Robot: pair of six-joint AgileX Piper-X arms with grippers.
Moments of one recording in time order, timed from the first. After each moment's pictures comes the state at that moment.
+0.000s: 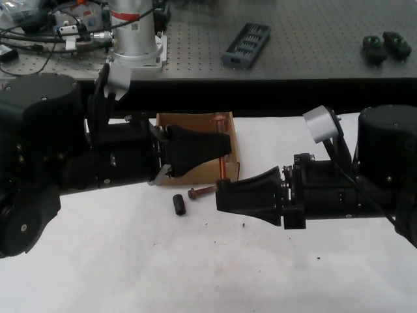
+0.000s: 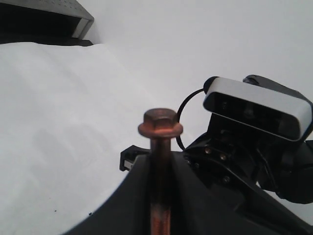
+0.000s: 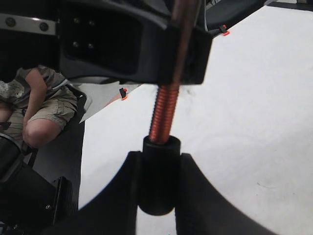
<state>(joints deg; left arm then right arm) -25.5 82.7 -40.1 -26.4 46.5 -34.1 34.0 85.8 -35.9 -25.8 -52.3 17.2</state>
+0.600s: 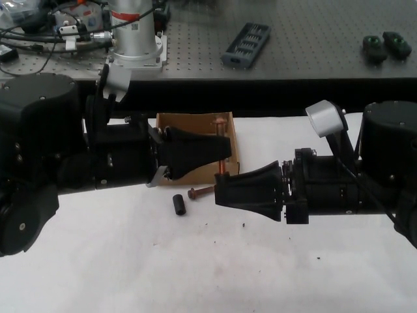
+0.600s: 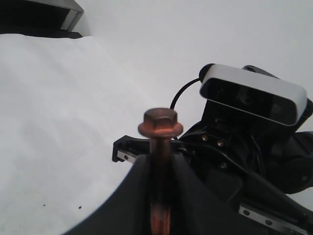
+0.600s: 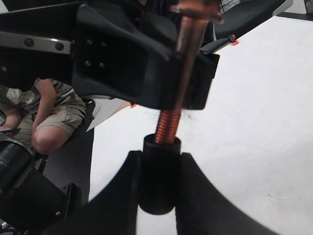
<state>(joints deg) -25.2 82.7 -40.1 -26.0 49.5 -34.5 34.2 85.8 -35.7 -29.3 -53.4 20.5</state>
